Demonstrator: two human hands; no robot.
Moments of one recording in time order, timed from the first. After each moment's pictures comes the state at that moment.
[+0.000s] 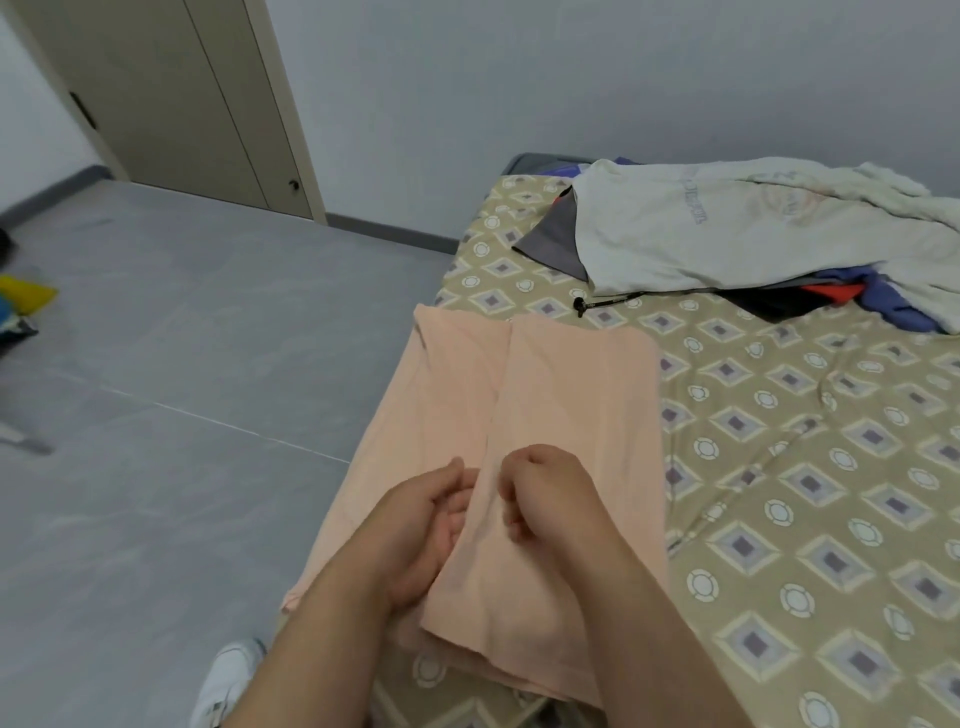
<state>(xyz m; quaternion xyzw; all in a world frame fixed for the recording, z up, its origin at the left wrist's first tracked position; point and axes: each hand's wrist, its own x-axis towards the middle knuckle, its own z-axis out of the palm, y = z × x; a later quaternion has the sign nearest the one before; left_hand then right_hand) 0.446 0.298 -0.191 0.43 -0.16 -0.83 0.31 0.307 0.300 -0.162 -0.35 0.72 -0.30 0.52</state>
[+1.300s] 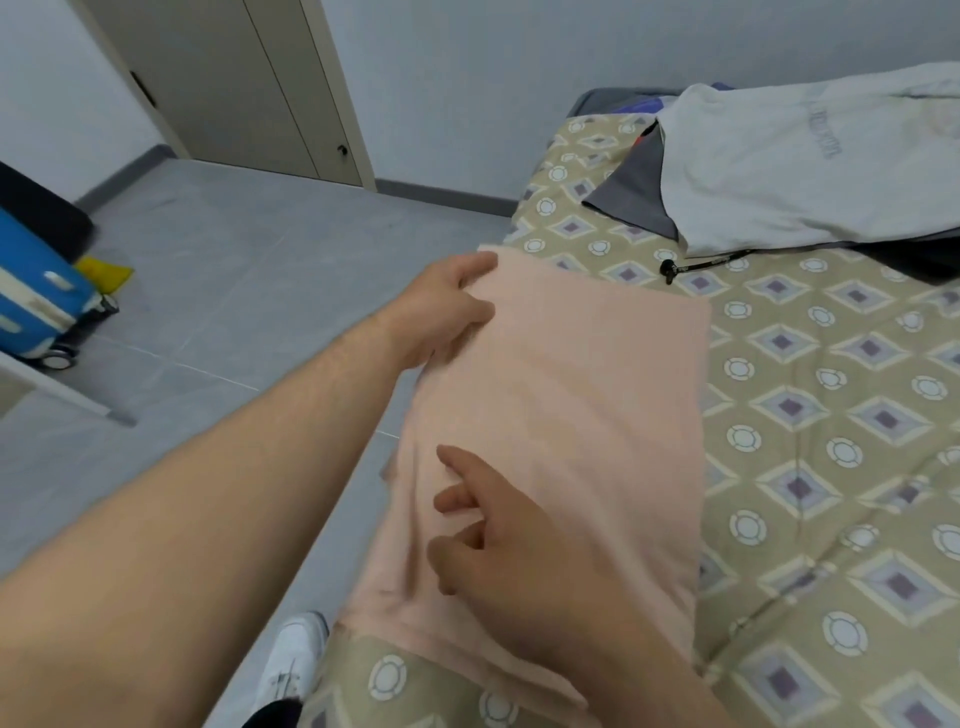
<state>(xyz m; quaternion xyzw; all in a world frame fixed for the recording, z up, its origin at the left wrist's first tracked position) 0.483 0.109 -0.166 0.60 -0.59 -0.47 0.27 0.372 0.319 -0.165 -0.55 0.54 -0.22 0.59</state>
